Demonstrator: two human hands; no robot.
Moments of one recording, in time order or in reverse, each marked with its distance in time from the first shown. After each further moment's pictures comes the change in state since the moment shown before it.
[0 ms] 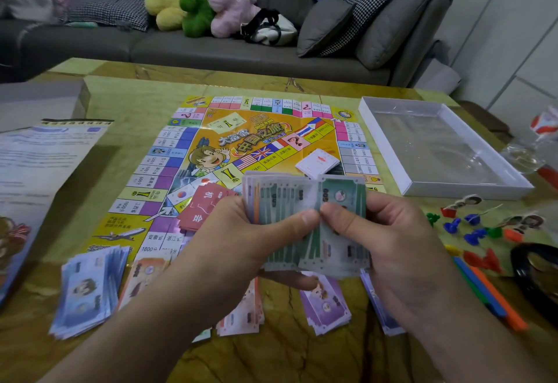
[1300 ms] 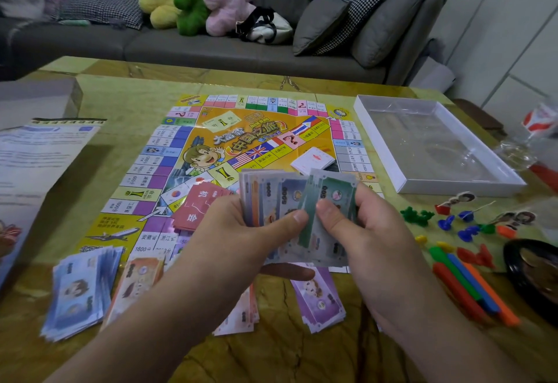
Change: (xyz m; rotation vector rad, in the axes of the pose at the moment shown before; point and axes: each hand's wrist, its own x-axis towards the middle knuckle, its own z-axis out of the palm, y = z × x) left_hand 0.002 -0.006 0.004 0.072 0.131 0.031; right_hand -0.003 0.010 0.008 -0.130 0.047 0.018
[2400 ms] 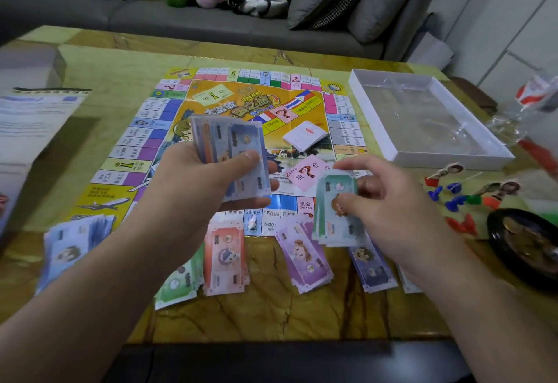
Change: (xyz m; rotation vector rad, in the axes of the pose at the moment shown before) left_hand 0.012 0.008 -0.018 -0.036 0.215 0.037; right_hand 0.006 0.002 -0.042 -0.437 0.057 0.045
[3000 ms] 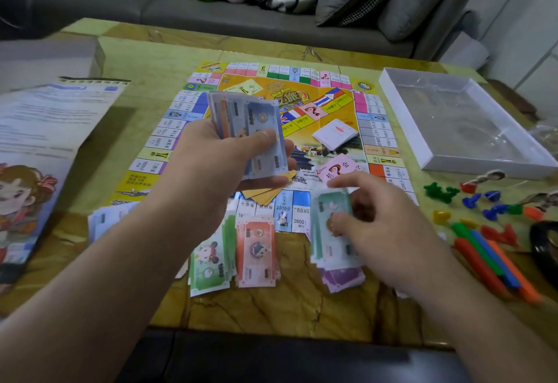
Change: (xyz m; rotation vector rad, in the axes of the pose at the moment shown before) left_hand 0.006 0.013 -0.019 -0.049 0.020 0.037; right_hand -0.010 -0.004 0.038 -0.180 -0.106 -0.079
